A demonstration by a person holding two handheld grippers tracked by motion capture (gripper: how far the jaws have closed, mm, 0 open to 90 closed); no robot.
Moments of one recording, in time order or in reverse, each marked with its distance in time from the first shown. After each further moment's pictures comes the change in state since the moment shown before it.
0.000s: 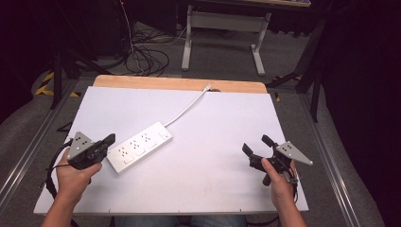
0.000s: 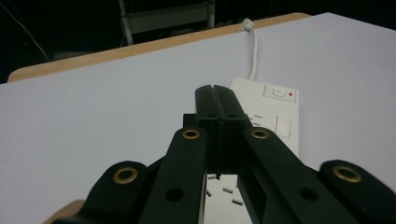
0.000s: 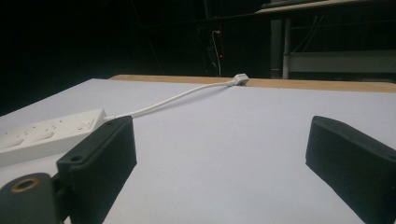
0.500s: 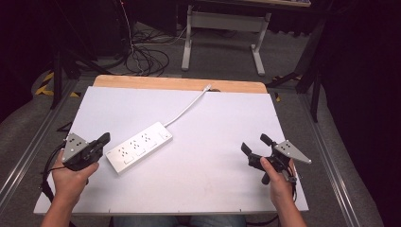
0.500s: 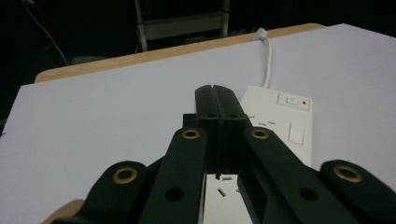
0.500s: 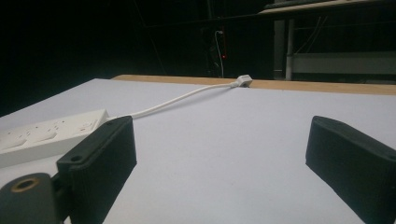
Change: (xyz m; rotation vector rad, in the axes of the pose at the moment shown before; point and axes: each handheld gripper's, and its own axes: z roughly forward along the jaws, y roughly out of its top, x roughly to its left) left arm 0.004 -0.001 -0.008 -0.036 0.060 -0.019; right arm 0.001 0.001 0.004 -0.002 0.011 -0.001
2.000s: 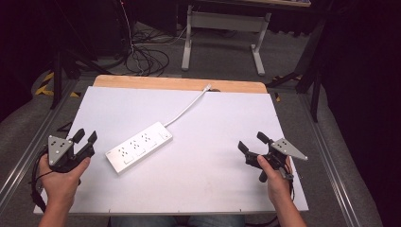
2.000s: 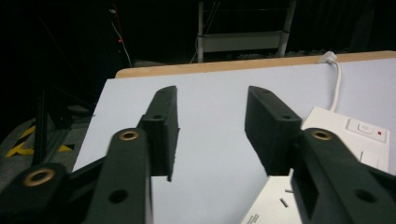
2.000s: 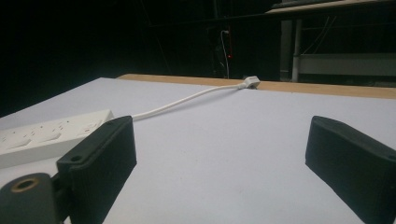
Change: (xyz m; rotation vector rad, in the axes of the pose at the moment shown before) left arm 0.012 -0.004 -0.015 -0.061 0.237 -0.080; right arm 0.003 0.002 0.010 0.004 0.024 -0.010
